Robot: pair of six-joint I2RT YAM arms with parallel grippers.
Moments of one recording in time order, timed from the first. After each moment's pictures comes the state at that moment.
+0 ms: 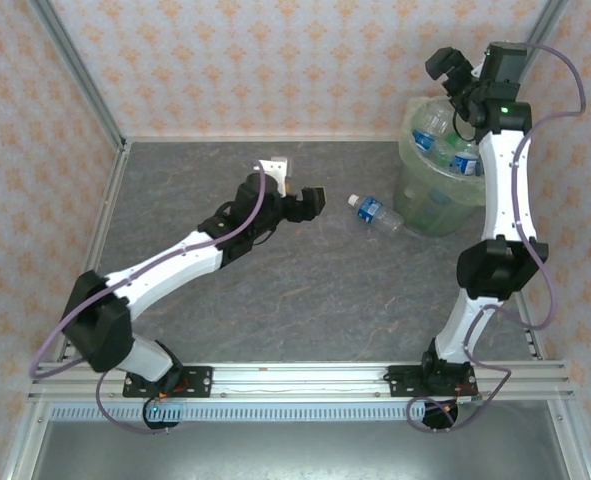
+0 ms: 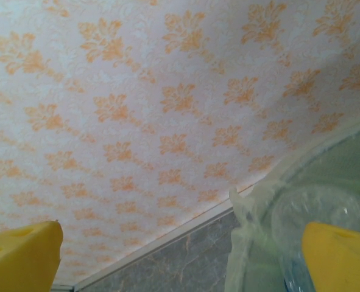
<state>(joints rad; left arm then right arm) -0.65 1.51 1.13 0.00 -0.08 -0.54 -0.10 1.85 2.18 -0.70 -0.24 0.70</state>
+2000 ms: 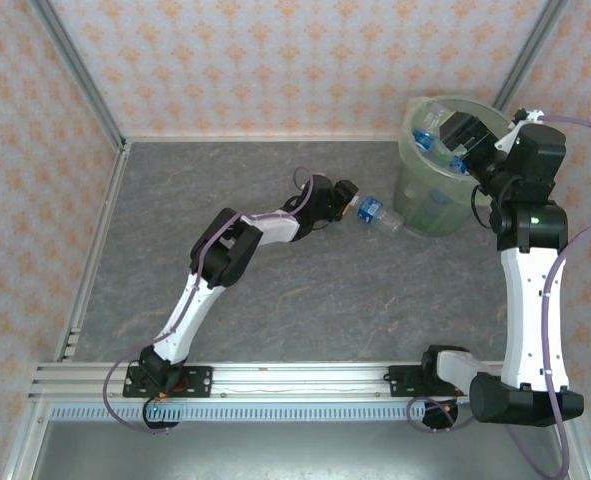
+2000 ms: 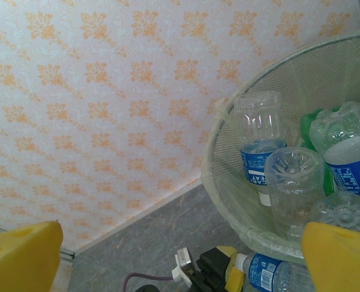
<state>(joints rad) -0.61 2.47 1.71 0.38 0.16 -1.47 -0.10 1.12 1.51 -0.66 -0.20 0.65</state>
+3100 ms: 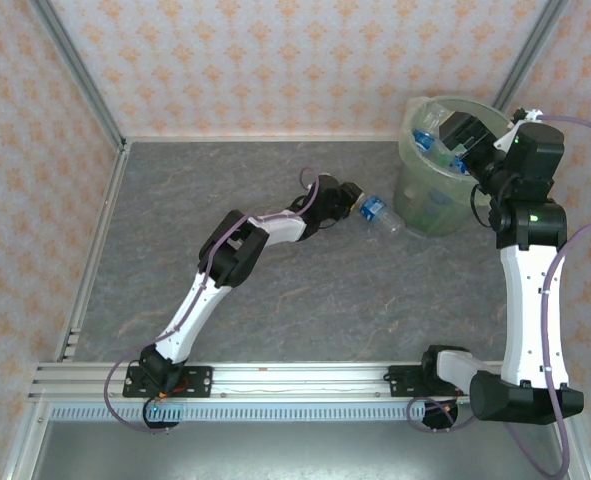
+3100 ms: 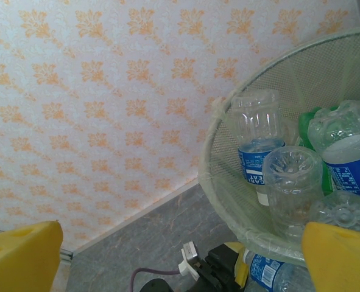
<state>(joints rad) -0.63 2.55 1.82 0.36 0.14 -1.50 -0.10 1.13 1.51 -0.66 -0.20 0.65</state>
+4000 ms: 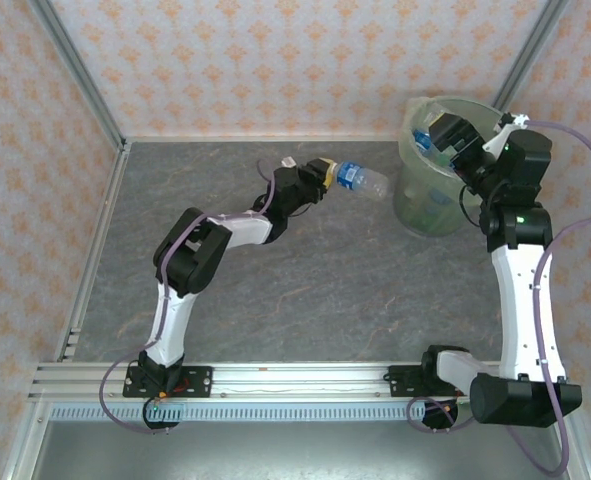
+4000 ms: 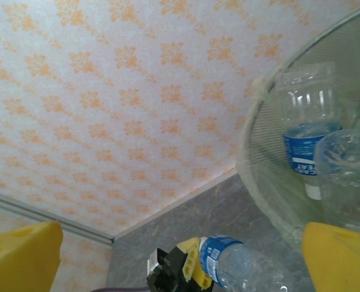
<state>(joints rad) -0.54 2.15 1.36 0.75 0.10 -1.76 -0.09 1.11 1.36 -0.44 -0.35 0.75</state>
